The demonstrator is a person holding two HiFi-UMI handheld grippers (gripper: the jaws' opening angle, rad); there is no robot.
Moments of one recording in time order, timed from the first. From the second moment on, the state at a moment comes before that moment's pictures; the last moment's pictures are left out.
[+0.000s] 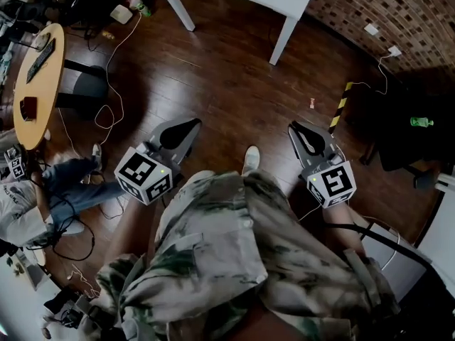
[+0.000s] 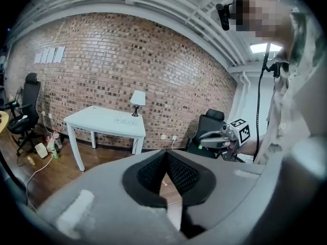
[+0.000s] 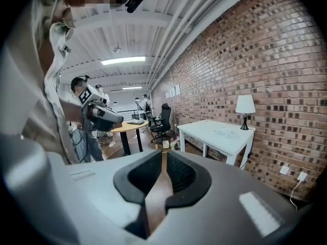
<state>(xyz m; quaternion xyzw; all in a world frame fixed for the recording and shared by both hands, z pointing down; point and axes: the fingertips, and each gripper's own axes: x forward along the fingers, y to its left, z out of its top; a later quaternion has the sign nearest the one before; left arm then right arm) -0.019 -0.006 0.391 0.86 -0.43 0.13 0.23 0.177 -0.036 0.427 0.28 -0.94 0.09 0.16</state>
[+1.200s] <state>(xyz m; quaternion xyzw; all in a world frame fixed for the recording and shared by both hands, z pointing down) -0.167 0.301 0.345 0.92 -0.33 0.06 0.20 0.006 0.295 0.336 0.35 -0.92 0.04 0.18</state>
